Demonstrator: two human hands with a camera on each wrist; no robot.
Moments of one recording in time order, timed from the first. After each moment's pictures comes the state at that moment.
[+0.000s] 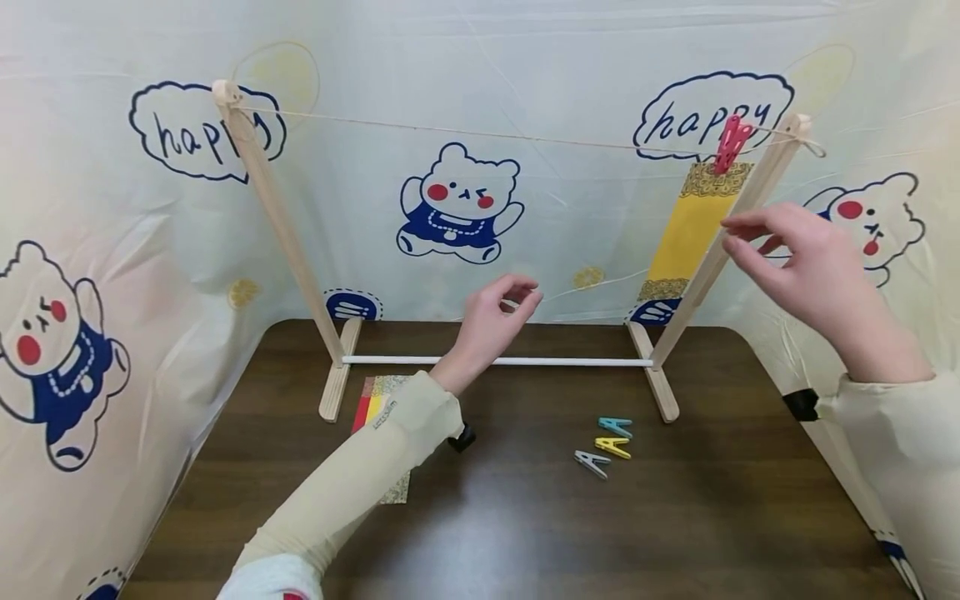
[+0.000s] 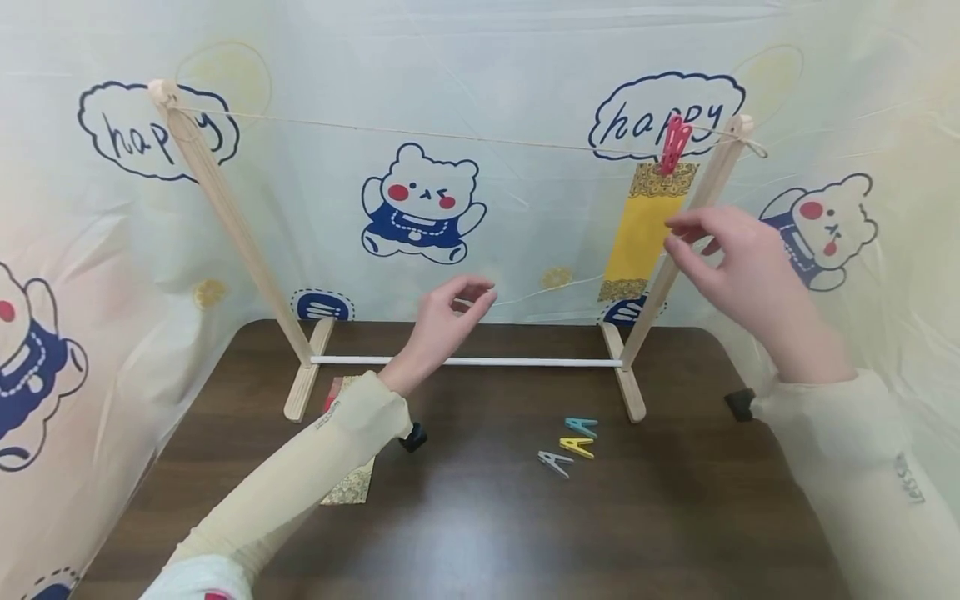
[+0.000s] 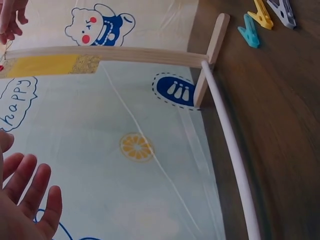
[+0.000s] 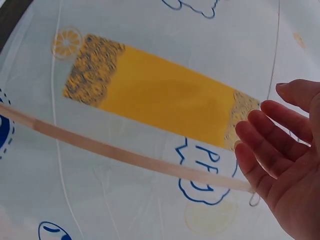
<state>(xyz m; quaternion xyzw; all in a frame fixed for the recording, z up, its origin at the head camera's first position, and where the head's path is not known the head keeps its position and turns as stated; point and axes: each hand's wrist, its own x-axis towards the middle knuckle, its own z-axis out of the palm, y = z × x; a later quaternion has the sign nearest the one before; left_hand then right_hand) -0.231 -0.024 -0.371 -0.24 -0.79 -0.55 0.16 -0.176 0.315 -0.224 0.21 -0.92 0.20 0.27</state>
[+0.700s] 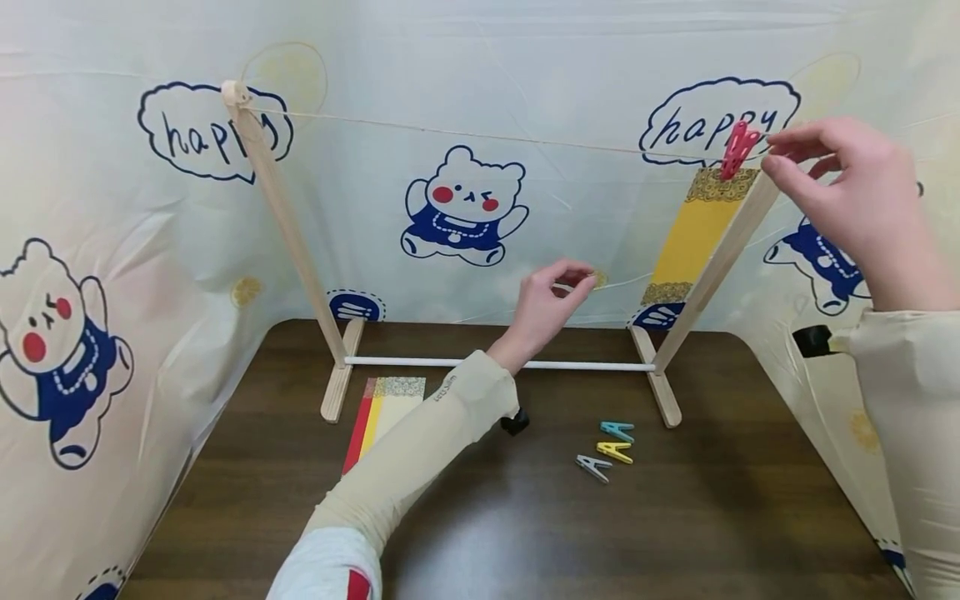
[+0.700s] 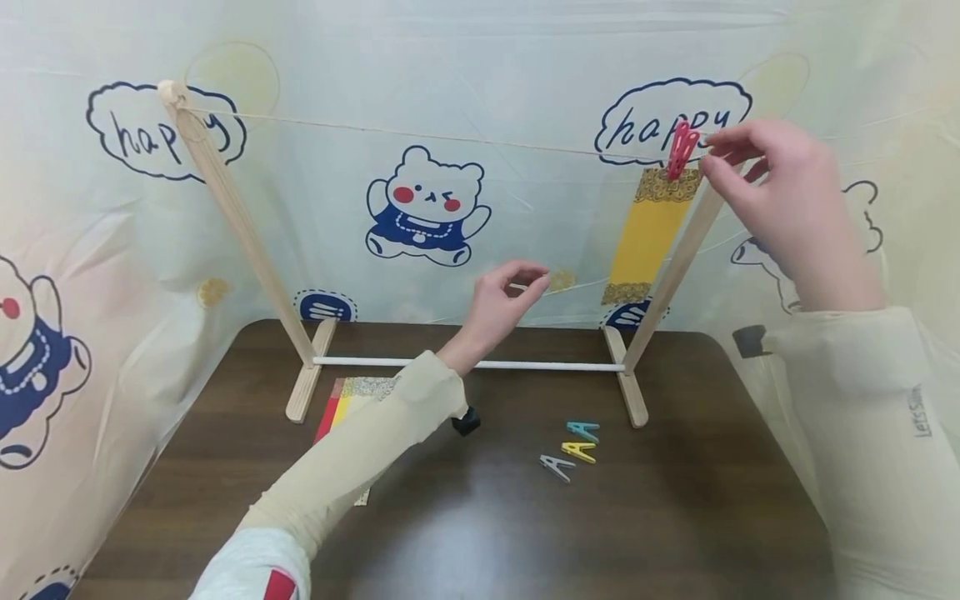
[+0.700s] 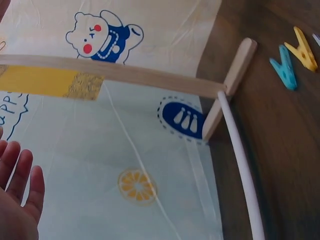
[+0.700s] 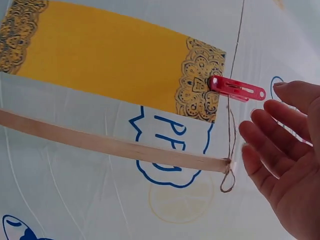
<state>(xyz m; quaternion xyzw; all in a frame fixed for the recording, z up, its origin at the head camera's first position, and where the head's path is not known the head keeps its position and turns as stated) -0.252 0.037 -0.357 -0.27 -0.73 -0.62 0.12 -0.211 0.318 -0.167 0.13 -0.91 0.25 0.30</state>
